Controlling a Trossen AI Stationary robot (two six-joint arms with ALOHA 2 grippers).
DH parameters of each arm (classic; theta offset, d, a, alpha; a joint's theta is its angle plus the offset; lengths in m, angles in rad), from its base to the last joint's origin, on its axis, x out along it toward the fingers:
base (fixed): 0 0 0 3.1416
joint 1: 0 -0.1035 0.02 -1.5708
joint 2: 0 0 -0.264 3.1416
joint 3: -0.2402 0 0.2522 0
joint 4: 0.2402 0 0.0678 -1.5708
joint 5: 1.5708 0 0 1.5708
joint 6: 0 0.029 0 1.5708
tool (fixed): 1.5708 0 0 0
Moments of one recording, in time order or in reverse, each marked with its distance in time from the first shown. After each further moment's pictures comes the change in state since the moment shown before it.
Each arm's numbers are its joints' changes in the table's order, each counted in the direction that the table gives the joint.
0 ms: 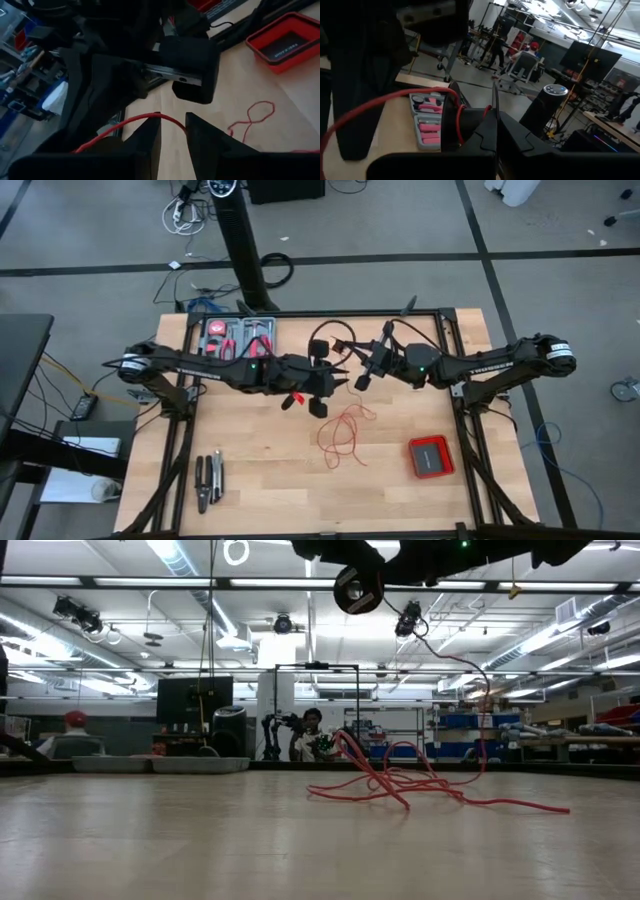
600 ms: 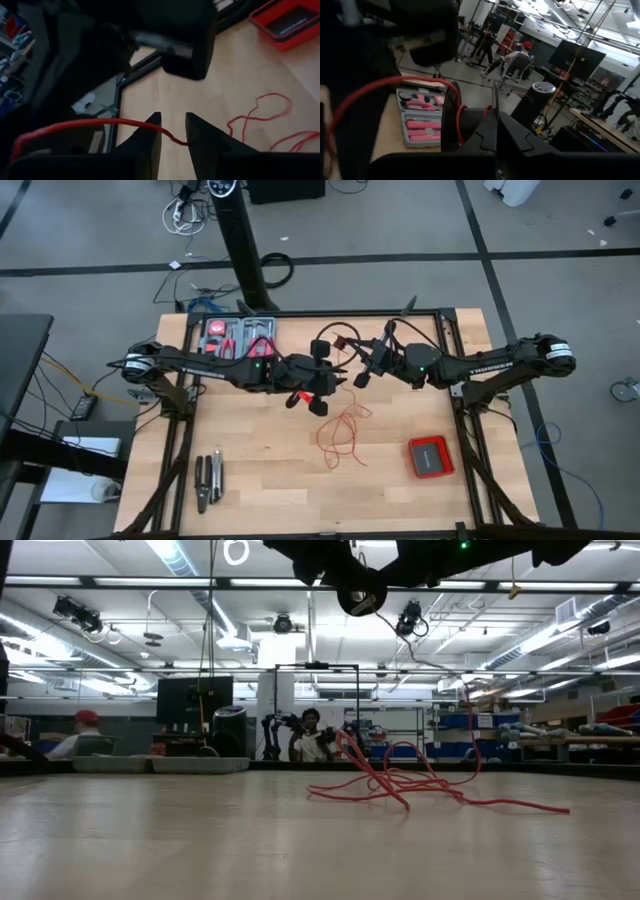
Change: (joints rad) left arm -0.015 -0.029 0.001 0.034 -0.003 -0.004; right arm -0.004 0.001 0.000 -0.005 0.056 -0.034
